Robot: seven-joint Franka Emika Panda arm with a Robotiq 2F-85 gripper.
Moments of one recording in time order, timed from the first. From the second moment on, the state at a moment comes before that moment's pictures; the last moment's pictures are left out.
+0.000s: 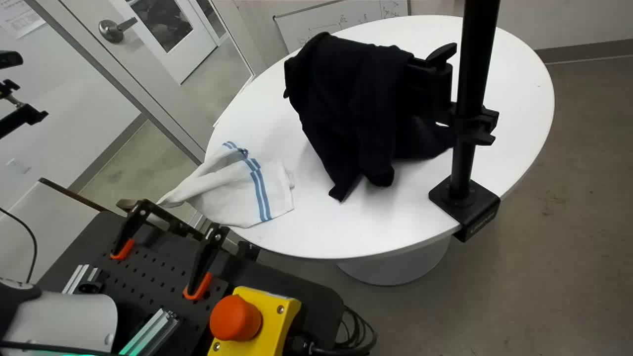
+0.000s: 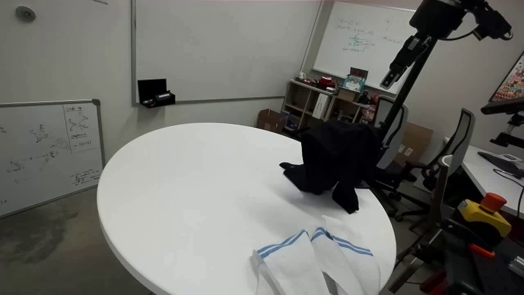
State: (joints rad) arm -0.20 -0.37 -0.01 -2.64 -0.36 2.52 0.03
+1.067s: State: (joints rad) arm -0.23 -0.09 -0.10 -2.42 -0.25 2.52 0.00
